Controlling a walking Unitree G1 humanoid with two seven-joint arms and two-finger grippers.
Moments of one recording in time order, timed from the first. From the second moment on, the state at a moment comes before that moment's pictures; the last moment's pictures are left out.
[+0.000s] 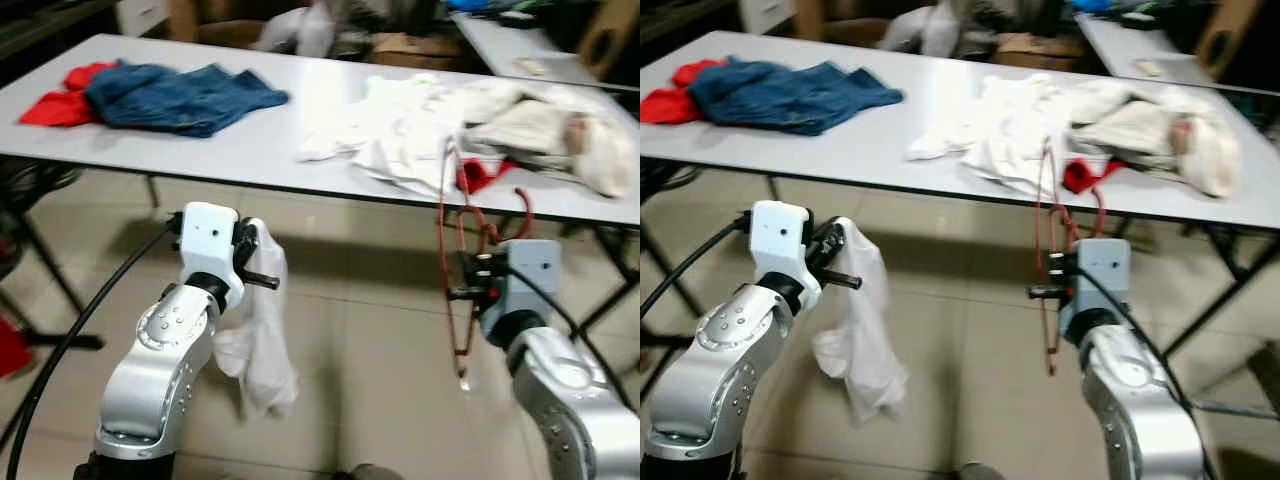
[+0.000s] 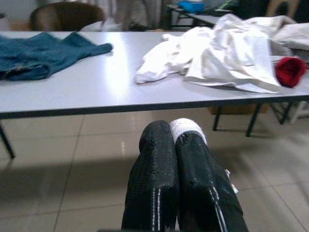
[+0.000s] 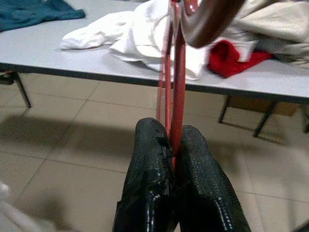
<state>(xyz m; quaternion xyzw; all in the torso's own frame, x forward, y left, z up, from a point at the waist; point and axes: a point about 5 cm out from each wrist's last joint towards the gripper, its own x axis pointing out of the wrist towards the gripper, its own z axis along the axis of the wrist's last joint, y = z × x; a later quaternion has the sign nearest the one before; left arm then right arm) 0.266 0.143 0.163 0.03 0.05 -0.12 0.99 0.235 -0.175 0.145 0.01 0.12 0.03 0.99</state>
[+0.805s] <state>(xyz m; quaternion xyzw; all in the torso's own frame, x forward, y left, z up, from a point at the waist) 0.275 0.142 0.173 0.04 0.03 -0.13 0.99 0.235 -0.170 0.154 0.00 0.11 0.10 0.99</state>
